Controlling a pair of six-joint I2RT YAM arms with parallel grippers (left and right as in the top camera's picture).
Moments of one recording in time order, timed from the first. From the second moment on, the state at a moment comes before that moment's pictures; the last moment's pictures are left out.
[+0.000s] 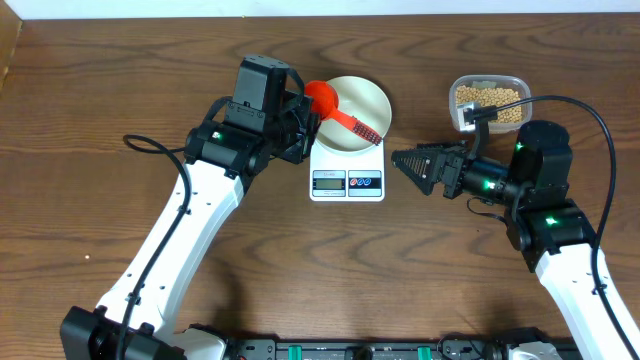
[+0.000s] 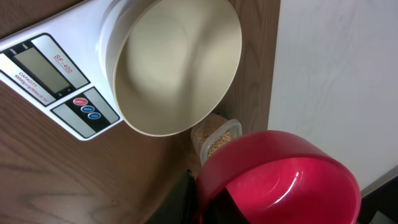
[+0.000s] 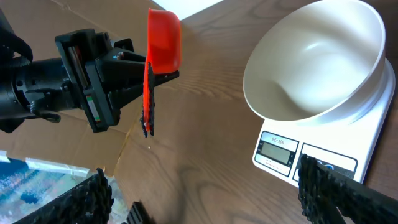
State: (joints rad) left arm -0.36 1.49 1.33 -0.65 0.25 -1.64; right arm 0.15 1.13 0.77 -0.11 -0.86 0.54
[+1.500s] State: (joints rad) left arm -0.44 1.53 1.33 -0.64 0.15 -1.77; right arm 0.20 1.25 0.77 0.07 -0.86 0.59
